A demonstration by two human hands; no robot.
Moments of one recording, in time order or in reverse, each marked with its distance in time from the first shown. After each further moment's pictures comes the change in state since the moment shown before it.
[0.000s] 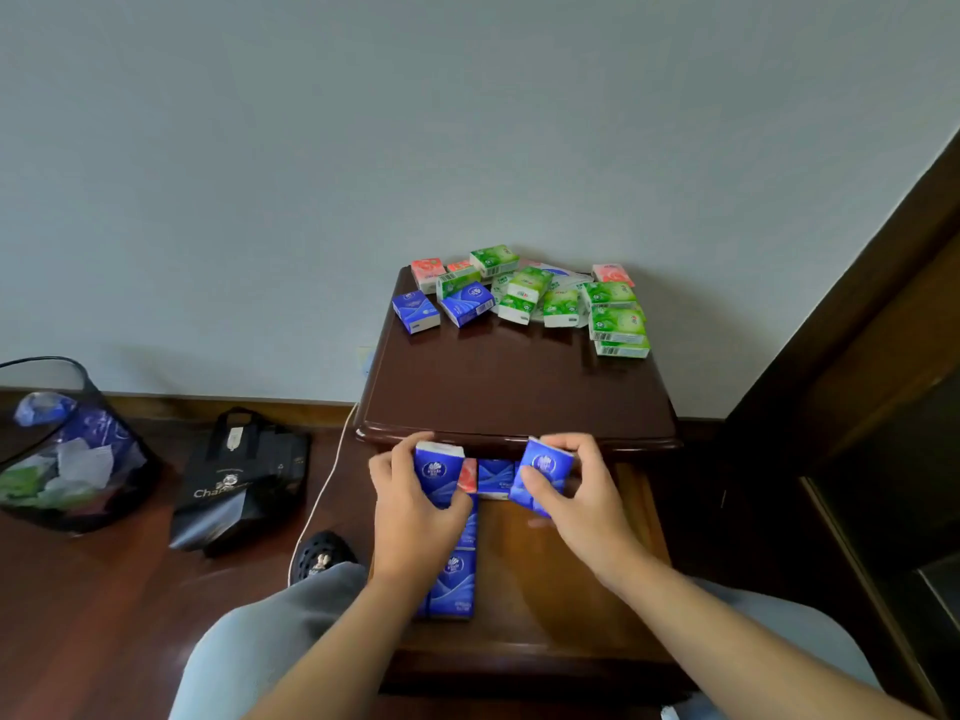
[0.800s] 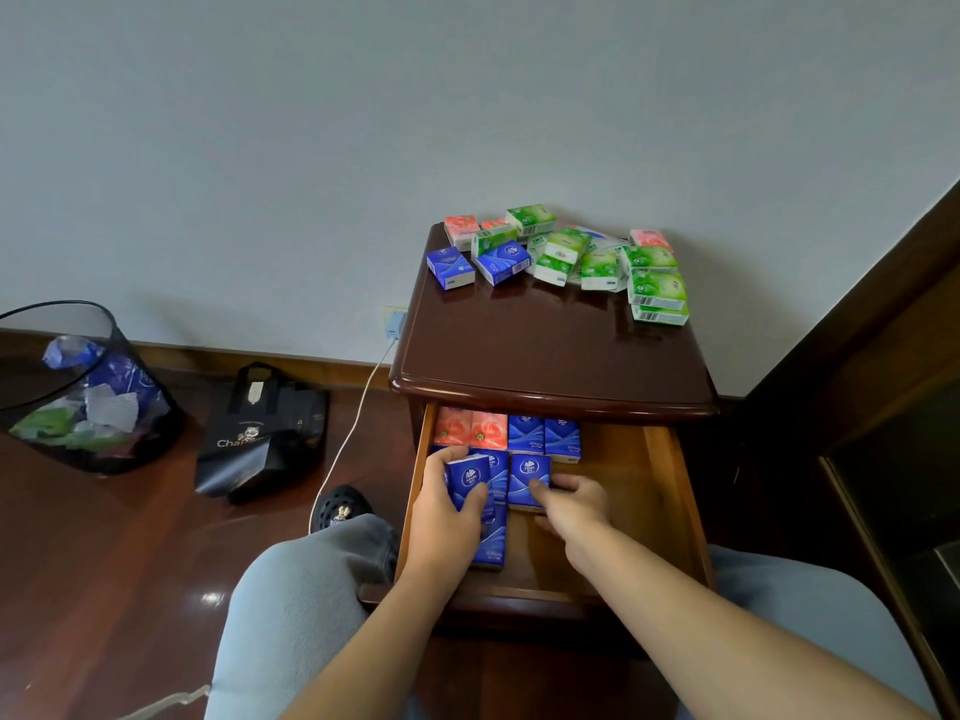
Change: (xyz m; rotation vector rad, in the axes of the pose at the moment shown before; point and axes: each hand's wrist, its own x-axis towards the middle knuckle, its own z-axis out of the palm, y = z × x) left_hand -0.039 -0.034 -0.006 -0.300 -0.150 -0.387; right_hand 0.006 0.086 0.061 -0.021 0.267 0.607
